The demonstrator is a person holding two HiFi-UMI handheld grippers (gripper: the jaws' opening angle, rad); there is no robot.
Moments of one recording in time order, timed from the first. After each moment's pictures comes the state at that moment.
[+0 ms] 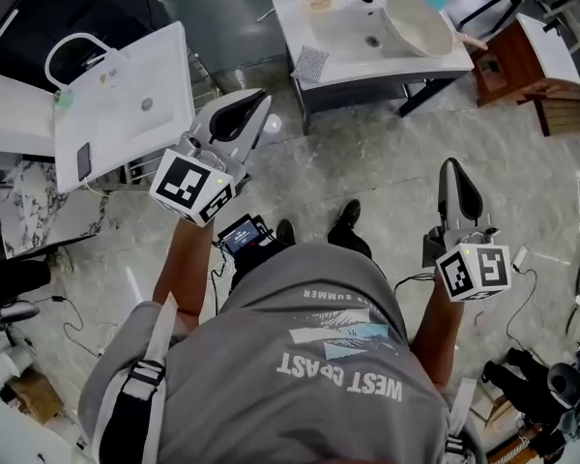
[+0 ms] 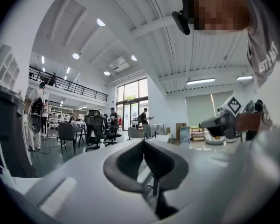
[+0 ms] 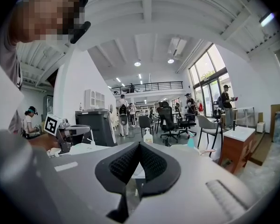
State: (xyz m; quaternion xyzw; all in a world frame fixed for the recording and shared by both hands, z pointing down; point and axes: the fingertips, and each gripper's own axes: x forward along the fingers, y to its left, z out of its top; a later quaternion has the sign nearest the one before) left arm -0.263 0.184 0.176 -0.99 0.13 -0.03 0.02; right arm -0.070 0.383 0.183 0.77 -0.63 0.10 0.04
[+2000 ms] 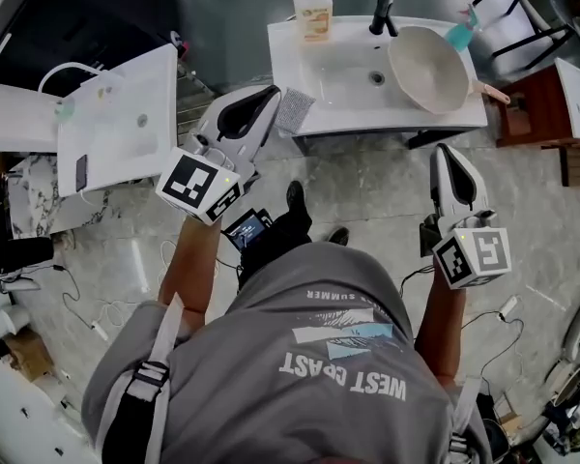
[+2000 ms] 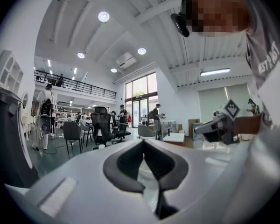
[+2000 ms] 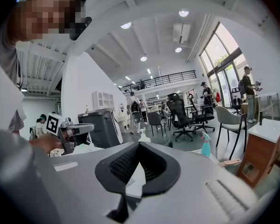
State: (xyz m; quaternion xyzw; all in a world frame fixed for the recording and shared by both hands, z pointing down) left arm -0.067 0.058 0.186 -0.98 0.20 -0.05 0.01; right arm 0.126 0.199 0.214 0.69 -0.71 0.13 0.02
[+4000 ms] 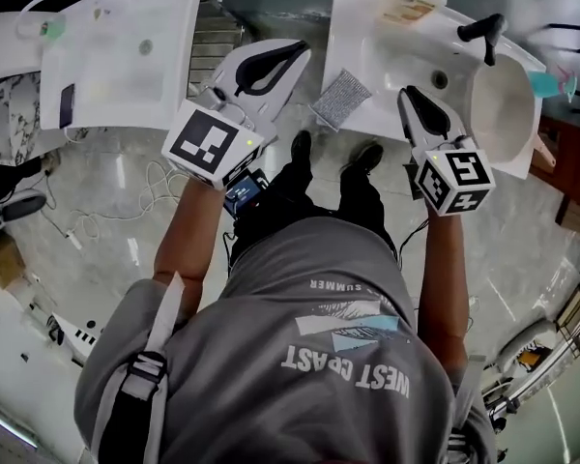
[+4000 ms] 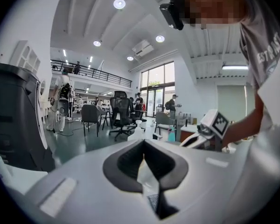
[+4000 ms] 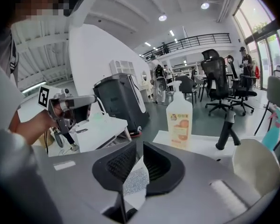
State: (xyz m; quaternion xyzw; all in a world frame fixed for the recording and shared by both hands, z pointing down) left arm -0.120 -0.121 0.295 -0.95 0.27 -0.10 -0.06; right arm 0.023 -0.067 0.393 0.52 -0.80 0.24 0.17
